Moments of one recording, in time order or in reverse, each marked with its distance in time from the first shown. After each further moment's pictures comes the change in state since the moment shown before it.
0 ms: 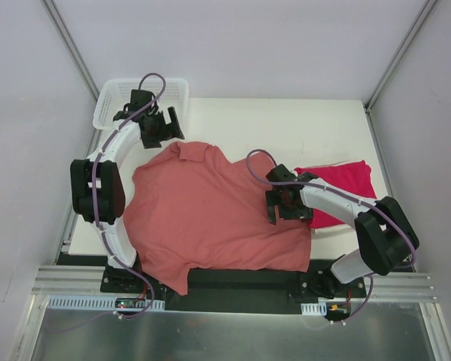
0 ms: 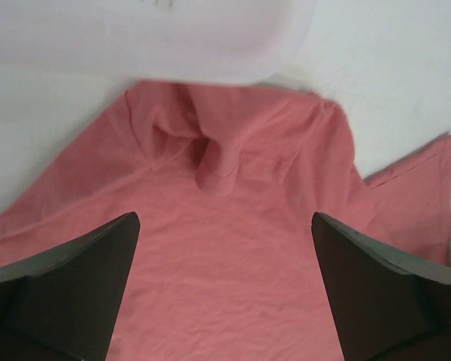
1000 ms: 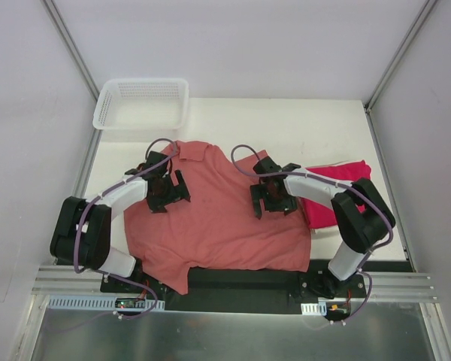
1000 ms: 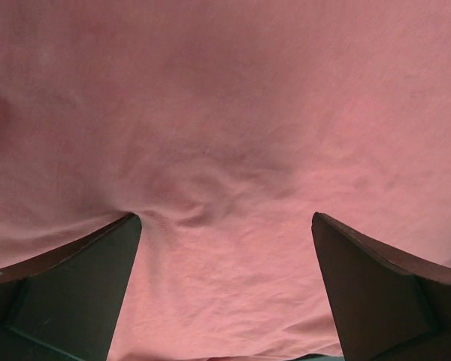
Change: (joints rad) left arm -0.194 -0.447 -0.835 0.115 -0.168 -0.275; right arm 0.034 0.185 0.130 0.092 -0.102 -0.047
